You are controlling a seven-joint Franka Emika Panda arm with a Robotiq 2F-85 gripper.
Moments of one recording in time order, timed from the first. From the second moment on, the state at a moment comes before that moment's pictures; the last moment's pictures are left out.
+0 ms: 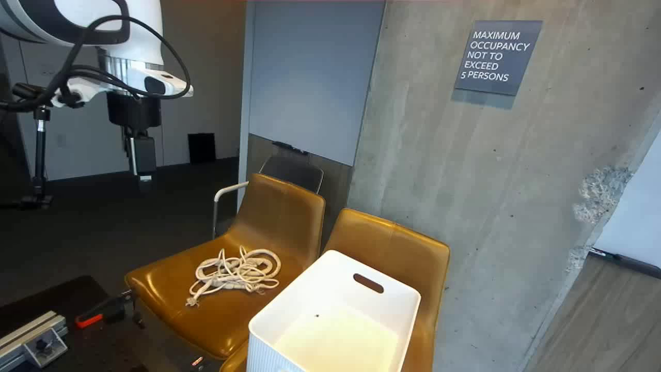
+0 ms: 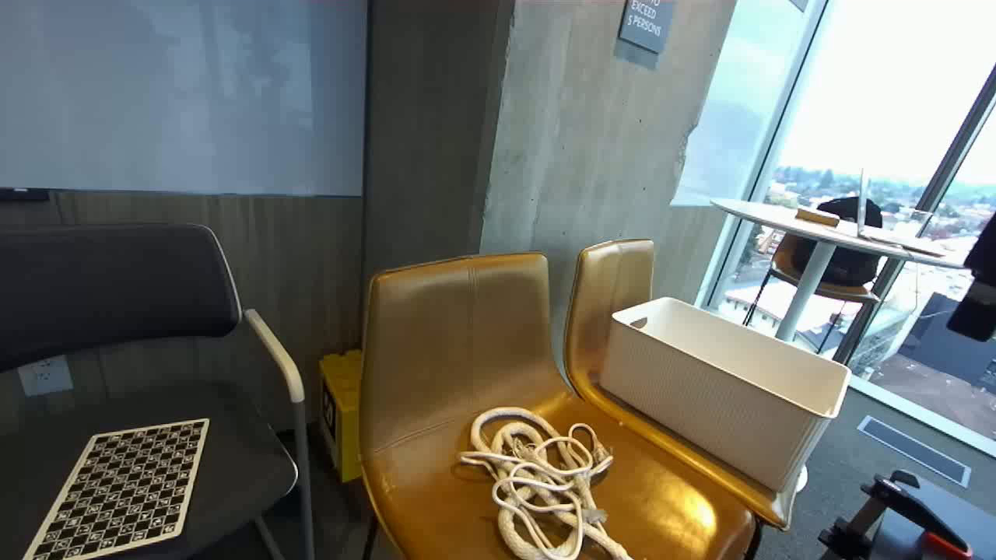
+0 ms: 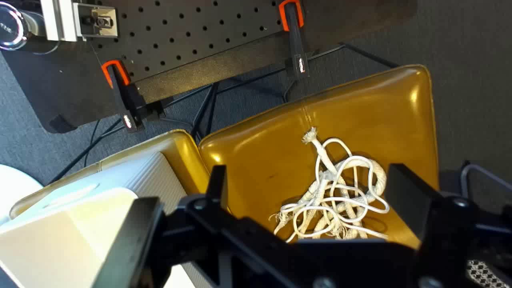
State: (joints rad) arm 0.03 -0.51 0.20 -2.60 0.10 2.08 0.41
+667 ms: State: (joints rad) arm 0.10 -0.47 0.25 -2.55 0.10 2.18 0.41
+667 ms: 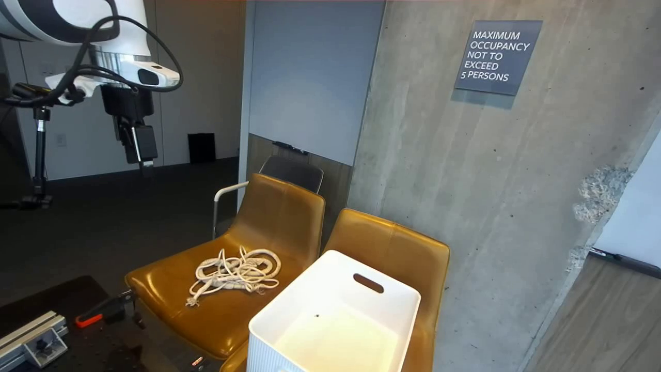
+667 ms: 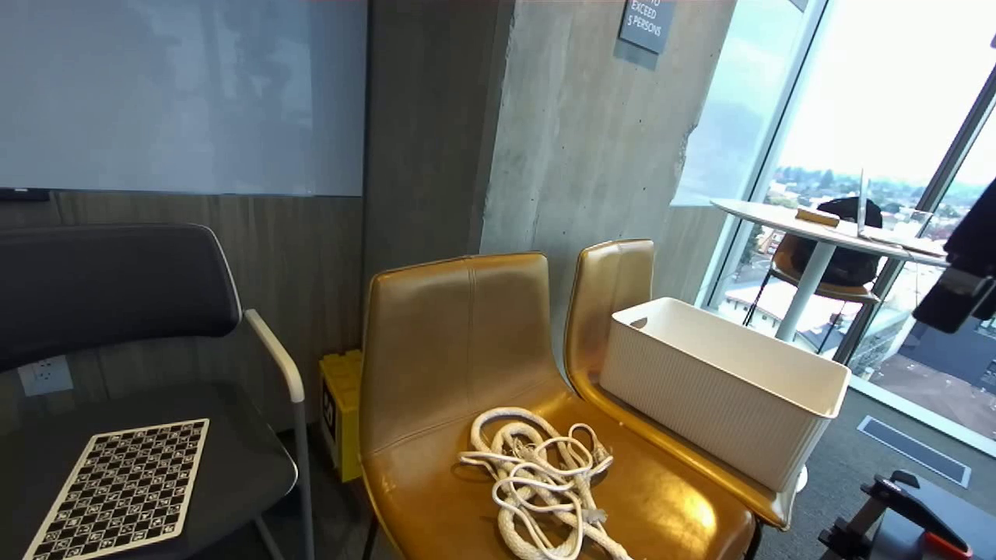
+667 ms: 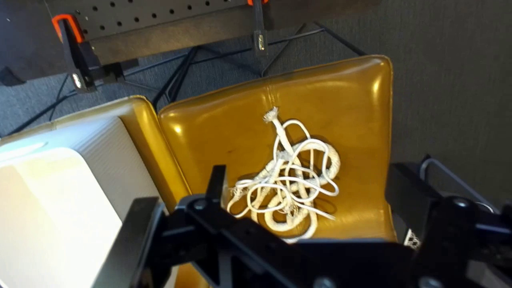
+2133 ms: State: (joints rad) arm 0.20 0.49 0.04 -1.95 -0.17 2.59 0.48
